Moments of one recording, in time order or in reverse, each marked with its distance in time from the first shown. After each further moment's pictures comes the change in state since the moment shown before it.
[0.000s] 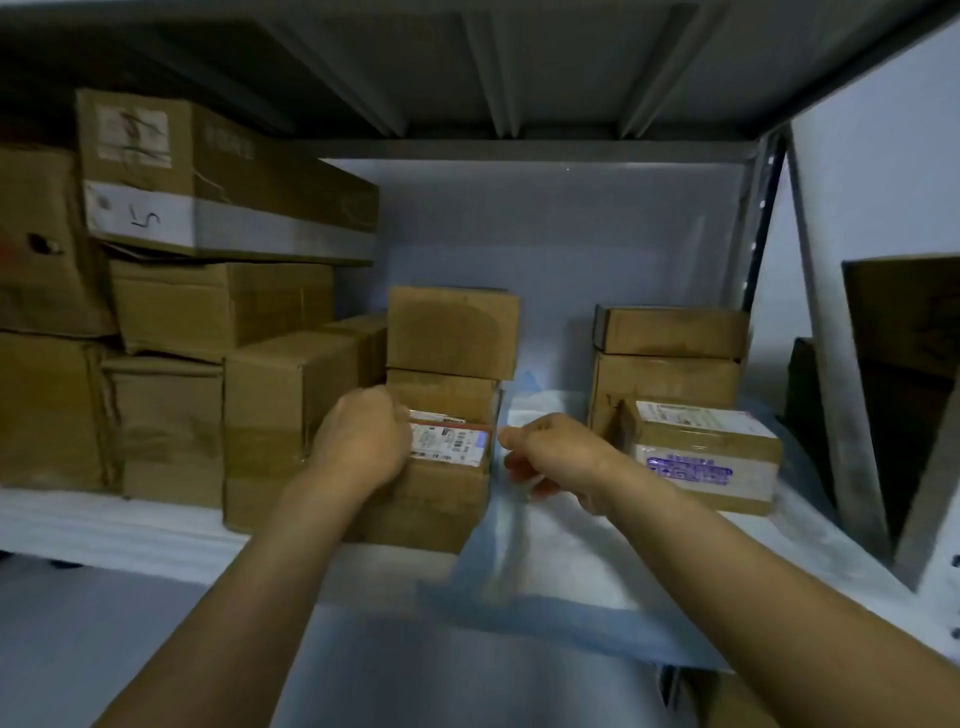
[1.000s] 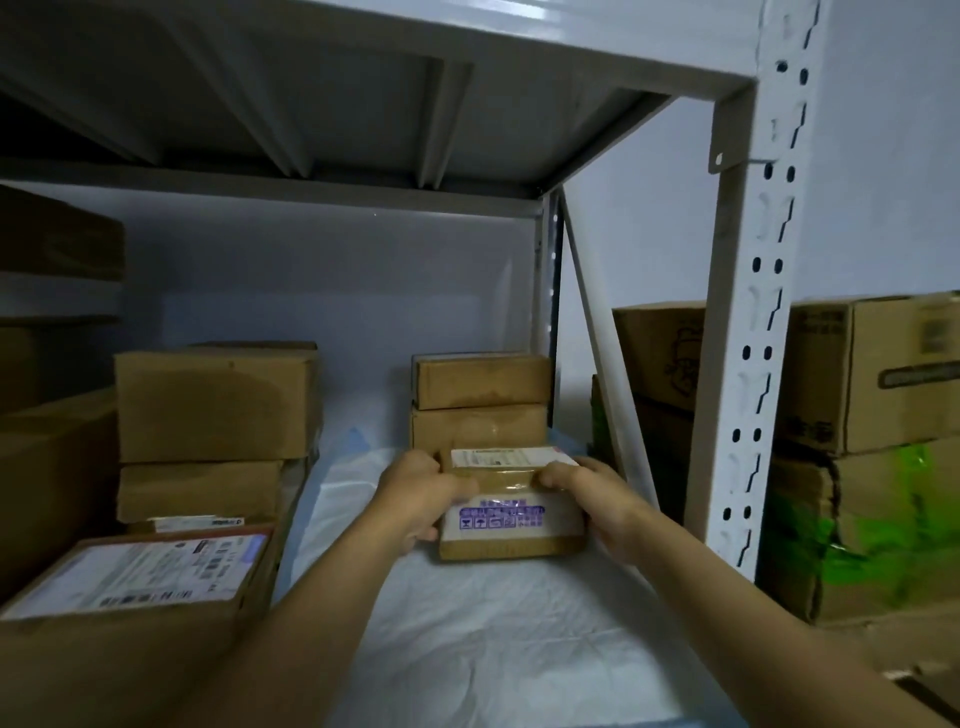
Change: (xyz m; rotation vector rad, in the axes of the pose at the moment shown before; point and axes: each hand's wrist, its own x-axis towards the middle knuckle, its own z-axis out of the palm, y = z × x) left_hand 0.010 0.170 0.130 -0.778 -0.671 0.023; right_hand 0.010 0.120 -0.171 0.385 0.339 0.119
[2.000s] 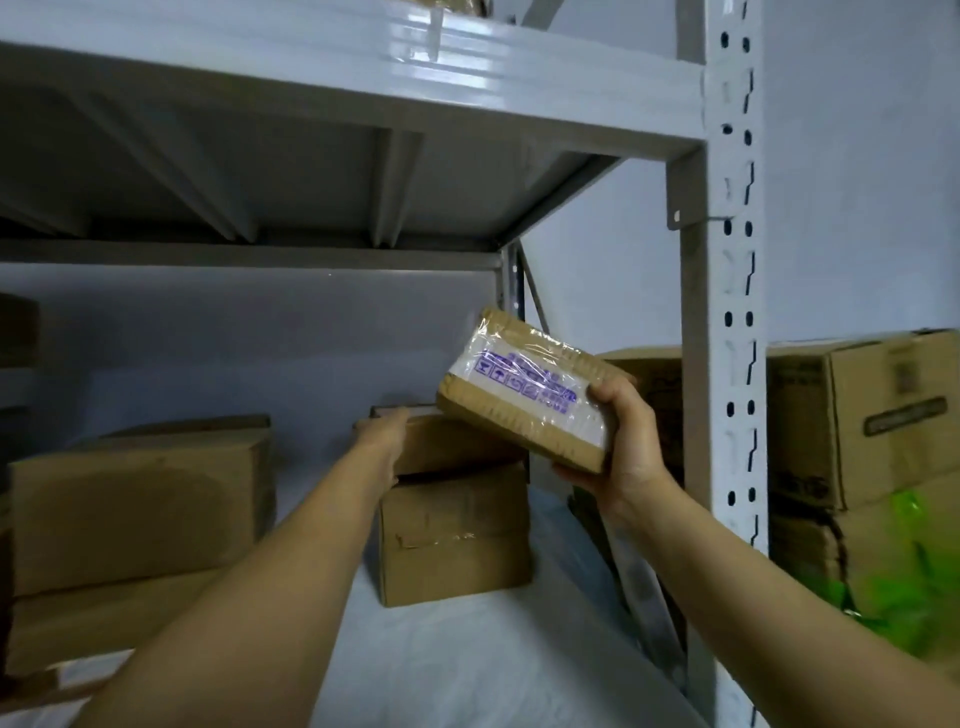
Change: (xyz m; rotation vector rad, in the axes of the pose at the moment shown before) left_hand 0.155 0.065 -0.019 -0.176 0.258 -0.052; right_hand 0.001 -0.078 -0.021 0.507 0.167 -0.454
